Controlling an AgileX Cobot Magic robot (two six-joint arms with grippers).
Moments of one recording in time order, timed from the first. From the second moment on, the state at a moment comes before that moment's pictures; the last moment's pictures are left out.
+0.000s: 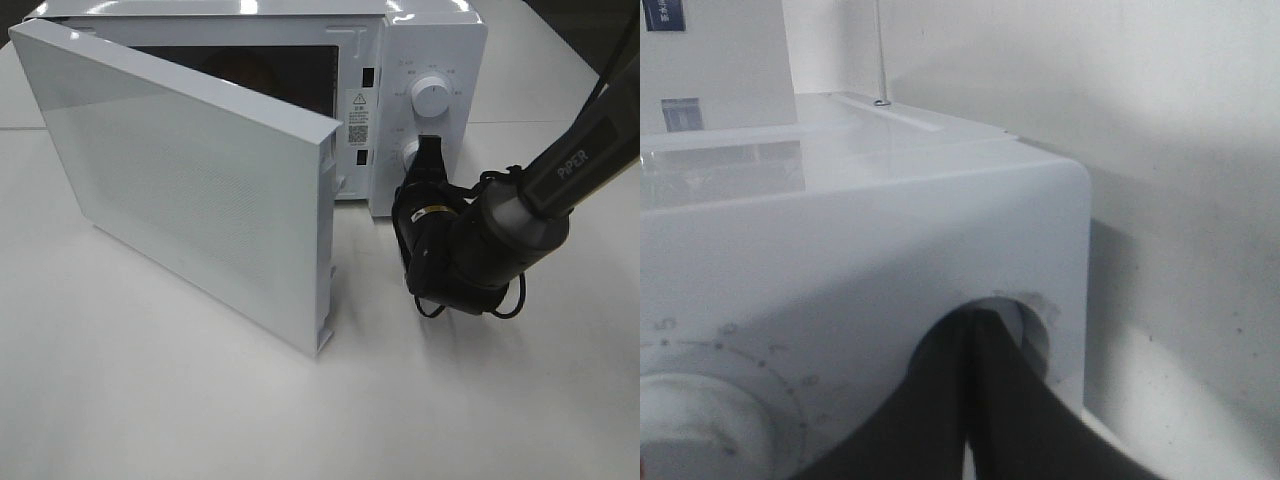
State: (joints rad) left arm -0.03 0.00 -0.50 -0.08 1.04 0.08; right arm 0.56 2.22 -0.94 0.79 -1.01 1.28
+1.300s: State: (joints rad) left arm -0.03 0.00 -0.50 -0.08 1.04 0.08; right arm 0.54 1.99 -0.81 0.71 -0.74 1.20
